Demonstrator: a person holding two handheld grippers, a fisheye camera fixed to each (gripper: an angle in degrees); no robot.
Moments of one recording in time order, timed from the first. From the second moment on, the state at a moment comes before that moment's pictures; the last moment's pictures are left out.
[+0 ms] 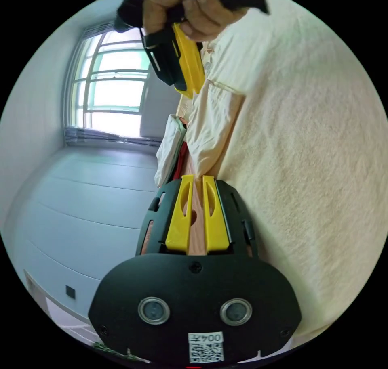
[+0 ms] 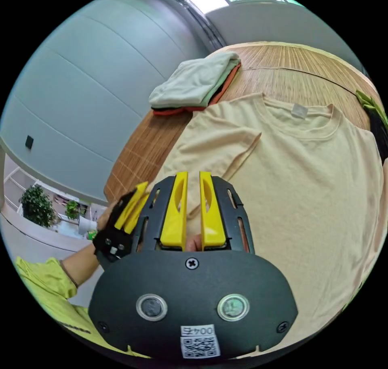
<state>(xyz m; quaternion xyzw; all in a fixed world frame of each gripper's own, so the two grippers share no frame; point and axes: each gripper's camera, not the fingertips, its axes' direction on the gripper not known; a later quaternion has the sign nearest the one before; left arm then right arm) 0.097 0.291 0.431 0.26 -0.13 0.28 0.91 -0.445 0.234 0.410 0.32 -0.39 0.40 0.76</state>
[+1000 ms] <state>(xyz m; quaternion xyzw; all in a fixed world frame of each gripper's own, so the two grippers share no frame) 0.075 0.085 0.489 0.13 0.06 0.21 0.97 -0.425 0.555 0.391 0.28 -0.27 0.61 0.70</state>
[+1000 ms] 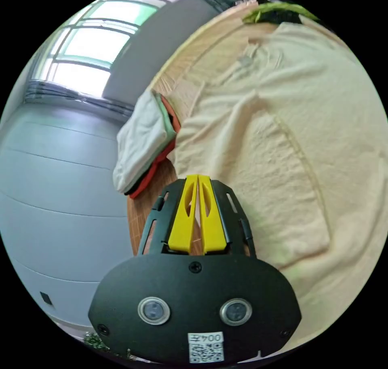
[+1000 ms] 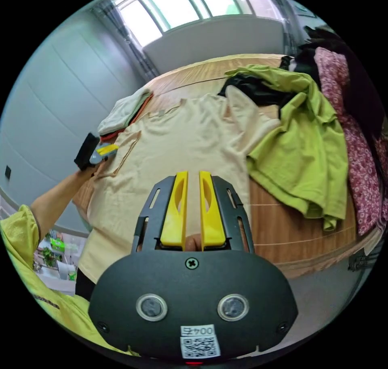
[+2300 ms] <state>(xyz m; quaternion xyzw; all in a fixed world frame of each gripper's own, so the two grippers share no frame) -0.064 0.340 0.428 0.14 0.24 -0.01 0.96 -0.425 0.227 0.213 0.17 0.16 0.27 0.93</state>
